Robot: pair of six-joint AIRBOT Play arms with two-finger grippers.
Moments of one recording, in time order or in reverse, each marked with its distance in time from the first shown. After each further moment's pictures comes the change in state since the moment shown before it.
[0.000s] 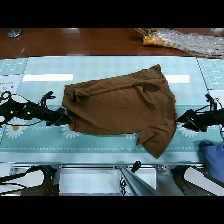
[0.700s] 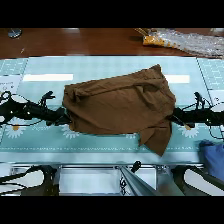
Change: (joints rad) left arm 0.001 0.000 0.001 0.000 0.008 0.002; right arm 0.209 0.003 -0.079 0.033 -0.295 0.100
